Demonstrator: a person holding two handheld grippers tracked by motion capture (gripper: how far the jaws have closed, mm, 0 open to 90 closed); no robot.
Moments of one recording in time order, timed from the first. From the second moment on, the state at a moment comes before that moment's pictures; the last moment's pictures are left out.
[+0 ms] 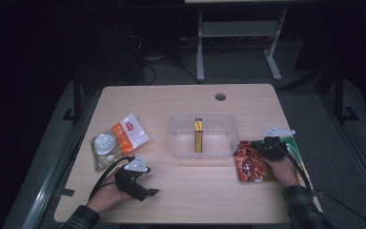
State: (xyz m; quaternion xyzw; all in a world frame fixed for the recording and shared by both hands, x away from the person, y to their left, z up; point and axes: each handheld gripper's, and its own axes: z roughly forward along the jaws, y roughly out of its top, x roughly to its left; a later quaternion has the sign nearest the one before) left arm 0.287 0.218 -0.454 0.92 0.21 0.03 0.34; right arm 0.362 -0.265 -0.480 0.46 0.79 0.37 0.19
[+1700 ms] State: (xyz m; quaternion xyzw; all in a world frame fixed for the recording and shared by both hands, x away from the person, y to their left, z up) left arm 0.287 0.215 -0.454 0.92 0.21 0.03 0.34; right arm 0.361 -0.265 -0.475 0.47 0.79 0.34 0.19
